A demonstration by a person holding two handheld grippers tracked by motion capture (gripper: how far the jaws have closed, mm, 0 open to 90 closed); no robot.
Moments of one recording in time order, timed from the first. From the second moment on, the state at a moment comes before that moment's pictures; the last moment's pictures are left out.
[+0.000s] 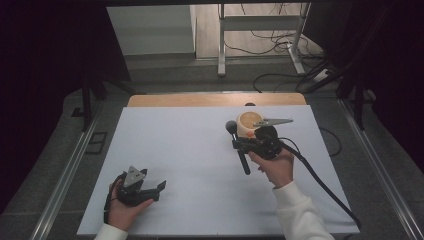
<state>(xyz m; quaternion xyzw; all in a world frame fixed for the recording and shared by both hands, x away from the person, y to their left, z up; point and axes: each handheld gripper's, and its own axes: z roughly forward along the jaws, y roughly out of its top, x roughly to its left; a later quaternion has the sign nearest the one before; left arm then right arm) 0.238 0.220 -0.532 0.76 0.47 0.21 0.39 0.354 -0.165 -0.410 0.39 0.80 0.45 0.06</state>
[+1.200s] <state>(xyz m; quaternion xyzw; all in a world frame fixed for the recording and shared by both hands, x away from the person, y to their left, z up) 0.236 0.222 -0.533 0.76 0.48 0.21 0.38 0.360 -0.187 -0.388 0.39 0.75 0.52 0.11</state>
